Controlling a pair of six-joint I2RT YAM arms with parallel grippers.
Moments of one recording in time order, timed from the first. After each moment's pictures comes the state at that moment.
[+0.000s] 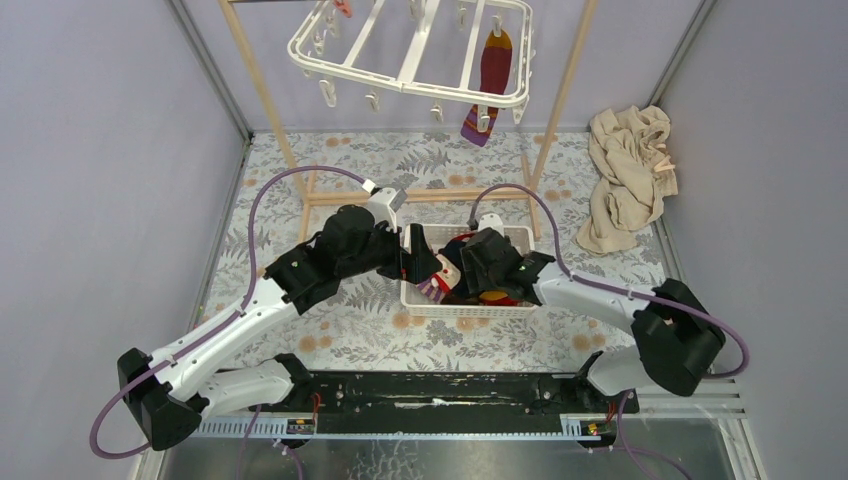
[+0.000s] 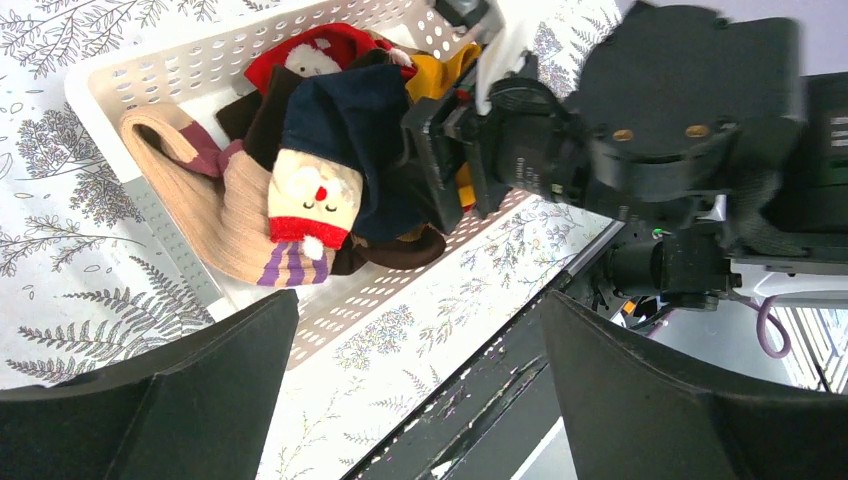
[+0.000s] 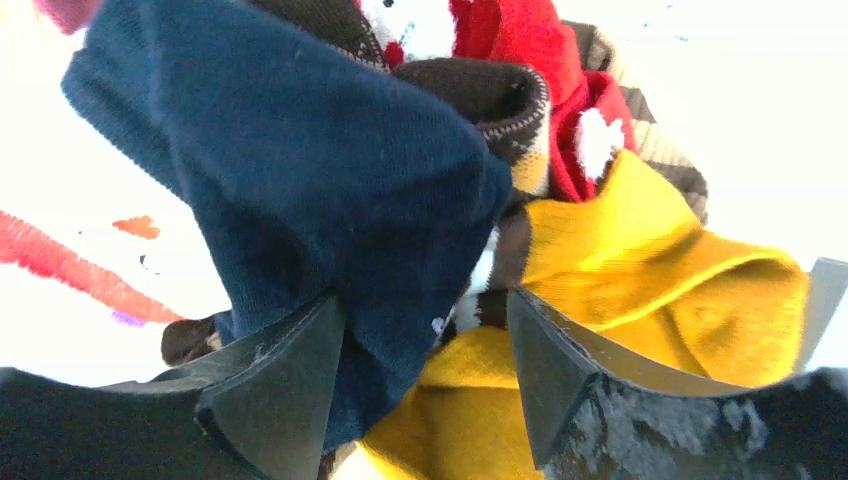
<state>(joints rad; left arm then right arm) -0.79 1.05 0.98 -0.42 0.13 -0.52 0.80 1.44 0.79 -0.29 0.32 0.42</state>
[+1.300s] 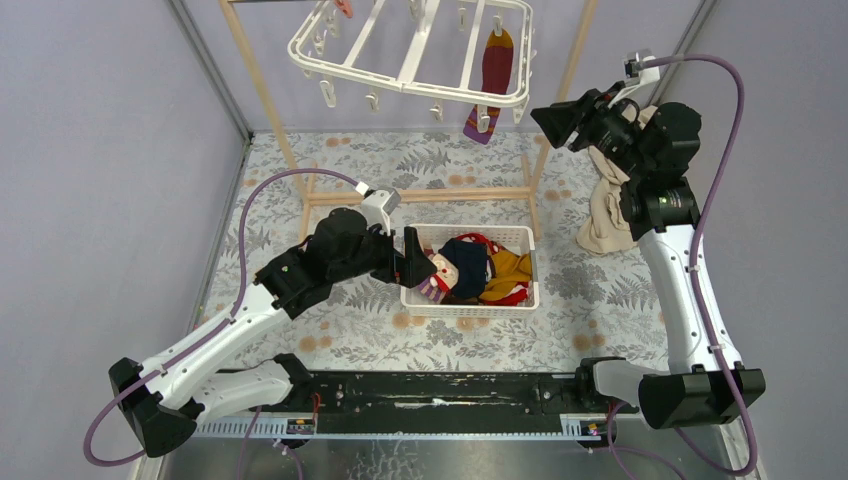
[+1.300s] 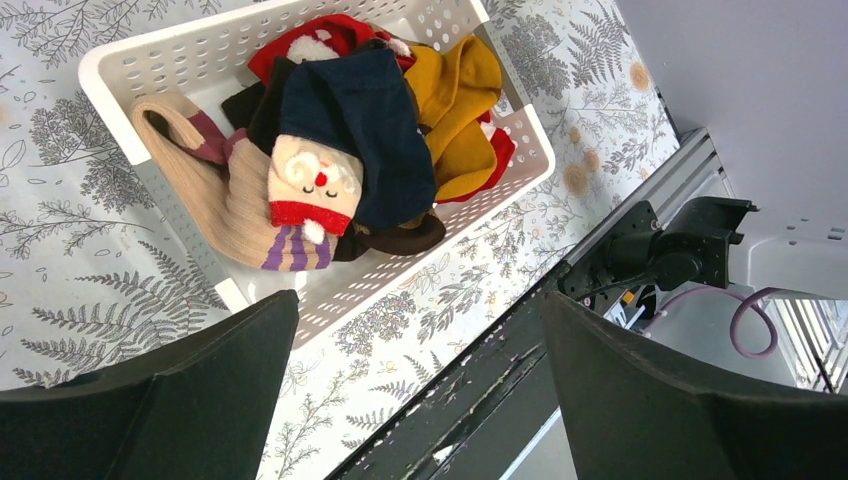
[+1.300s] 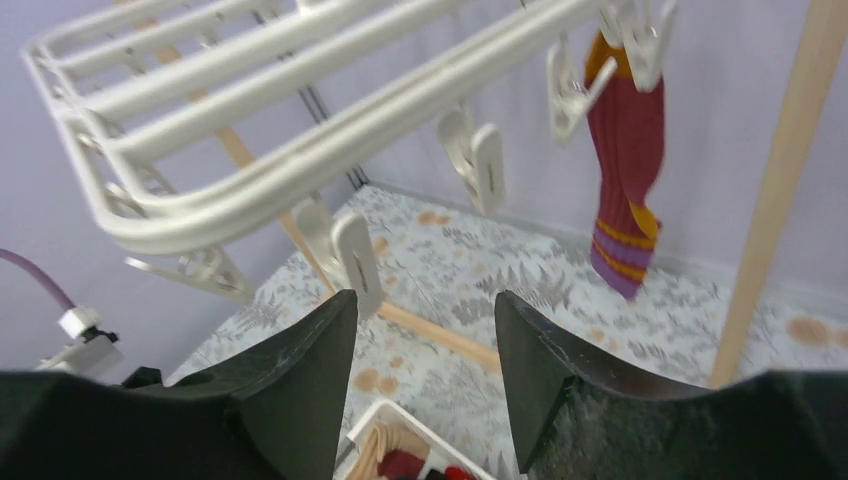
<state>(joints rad) -0.79 1.00 0.98 -0.47 0.13 -0.52 0.08 1.20 1.39 -0.13 -0.54 0.36</state>
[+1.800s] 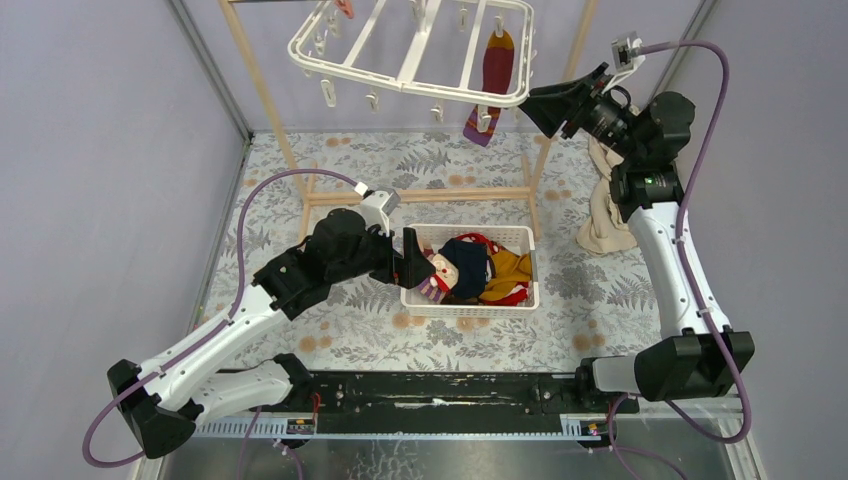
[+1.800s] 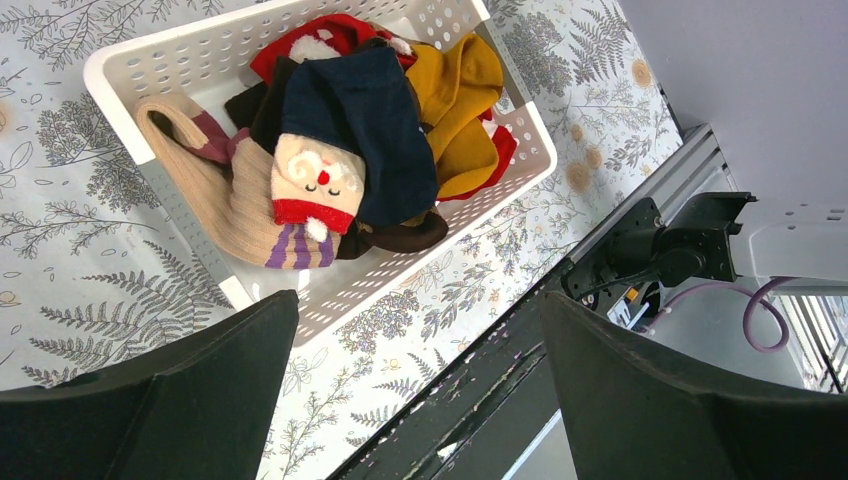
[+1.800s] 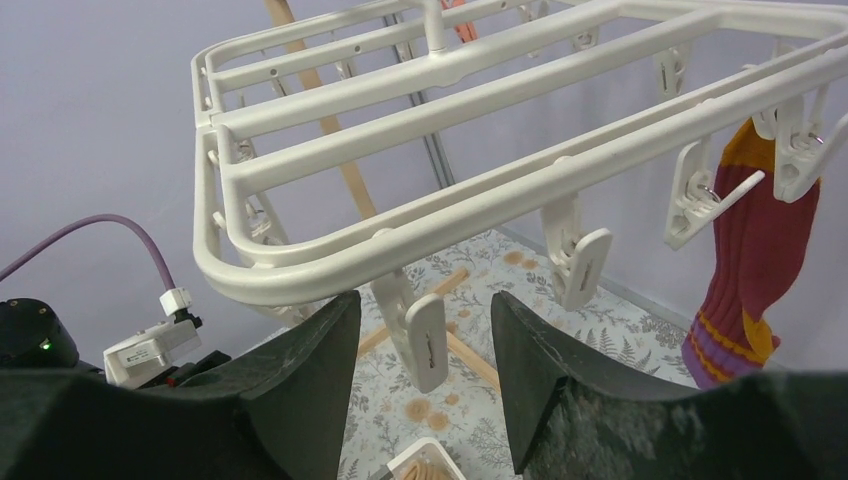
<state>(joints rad) -0.79 0.99 0.98 -0.48 0.13 -0.50 0.06 1.33 1.41 0.25 -0.81 0.53</state>
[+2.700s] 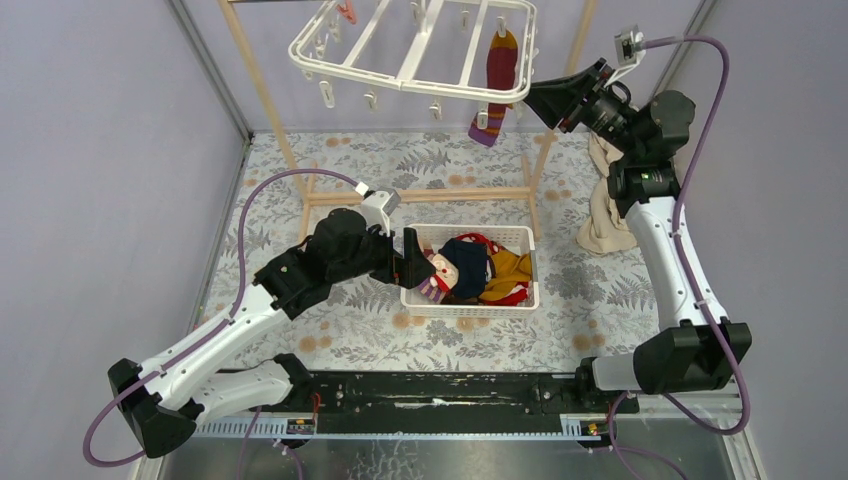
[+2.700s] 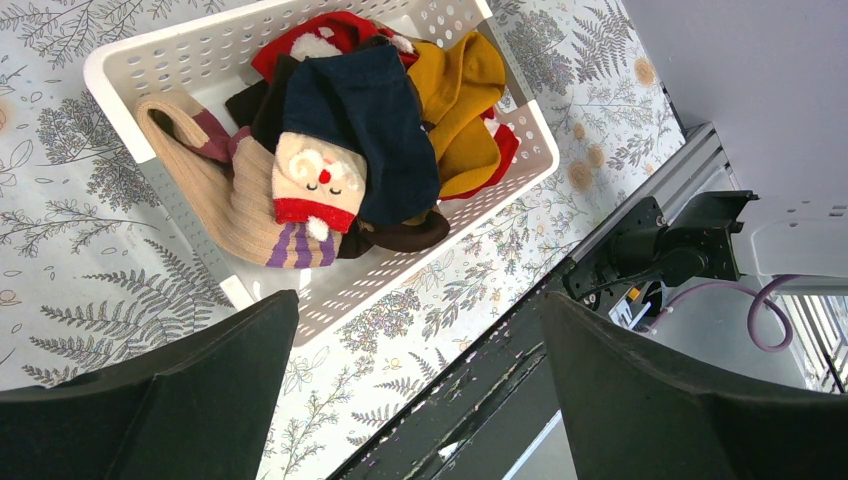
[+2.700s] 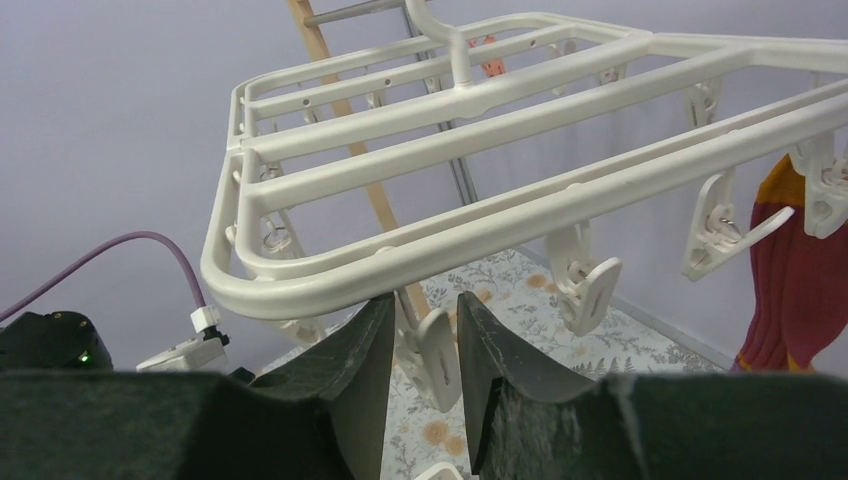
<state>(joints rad) -0.79 1.00 0.98 -0.48 0.13 -0.50 0.07 1.38 1.44 0.36 -0.84 0.62</state>
